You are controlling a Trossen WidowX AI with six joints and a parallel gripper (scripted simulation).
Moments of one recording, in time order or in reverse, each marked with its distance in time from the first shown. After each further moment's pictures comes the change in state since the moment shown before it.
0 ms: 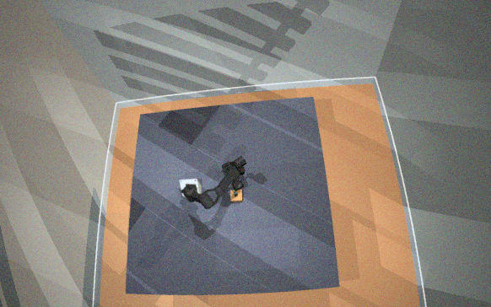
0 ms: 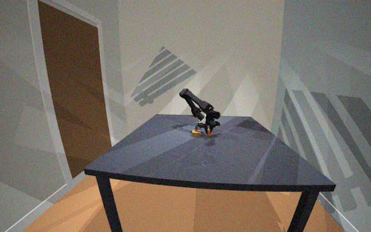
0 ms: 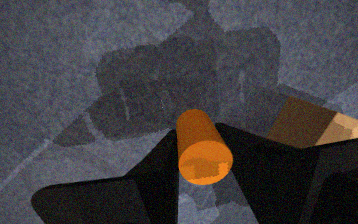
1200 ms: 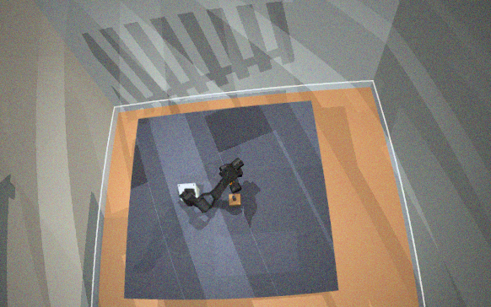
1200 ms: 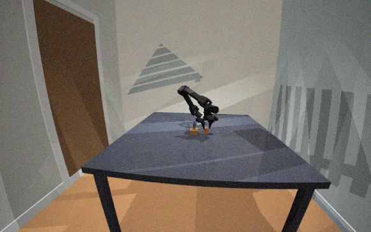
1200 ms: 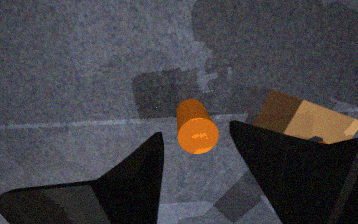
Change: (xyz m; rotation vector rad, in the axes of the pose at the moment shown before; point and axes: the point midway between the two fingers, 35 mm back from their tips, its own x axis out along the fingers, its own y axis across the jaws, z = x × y) arm -0.028 0.002 0.001 0.007 -0.002 0.010
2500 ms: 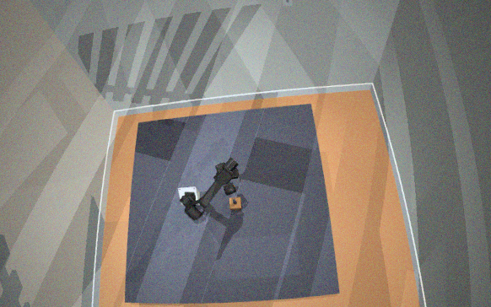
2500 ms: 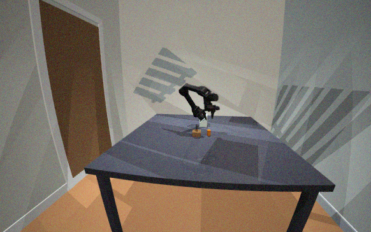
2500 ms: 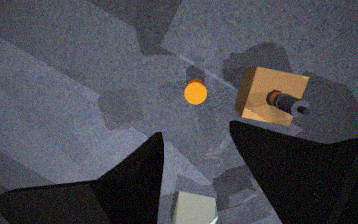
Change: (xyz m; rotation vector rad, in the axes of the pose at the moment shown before) arm -0.096 0.000 -0.015 0.131 -0.079 0.127
